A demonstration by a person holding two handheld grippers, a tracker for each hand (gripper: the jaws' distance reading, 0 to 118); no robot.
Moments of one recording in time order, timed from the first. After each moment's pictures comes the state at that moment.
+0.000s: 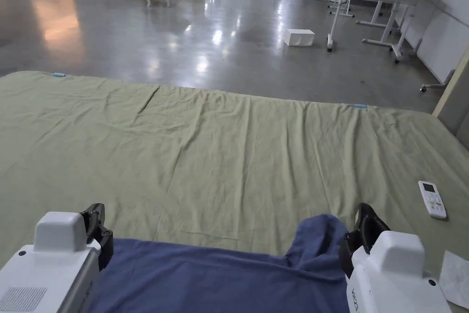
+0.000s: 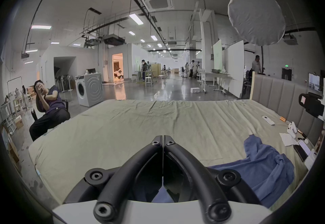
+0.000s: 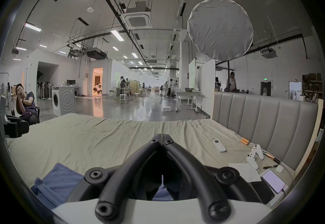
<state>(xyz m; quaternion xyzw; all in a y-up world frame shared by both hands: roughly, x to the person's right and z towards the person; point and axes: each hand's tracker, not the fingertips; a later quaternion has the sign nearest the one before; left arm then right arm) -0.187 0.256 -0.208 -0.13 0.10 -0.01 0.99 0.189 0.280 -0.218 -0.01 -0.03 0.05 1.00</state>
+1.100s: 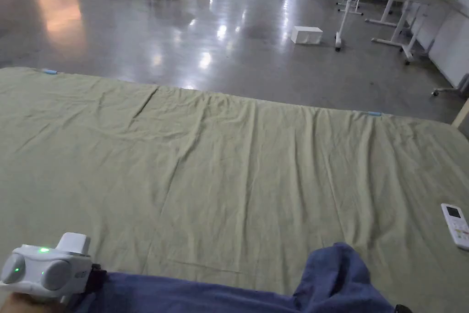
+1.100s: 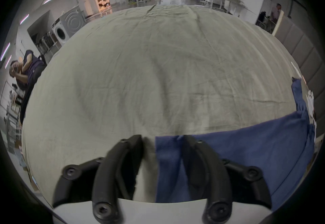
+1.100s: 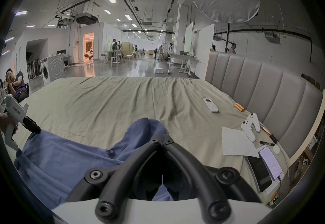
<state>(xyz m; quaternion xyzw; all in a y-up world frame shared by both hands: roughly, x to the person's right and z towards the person) -0.270 0.102 -0.406 -0.50 0.06 -0.01 0.86 0.251 0.192 -0.268 -0.20 -0.06 0.06 0.98</state>
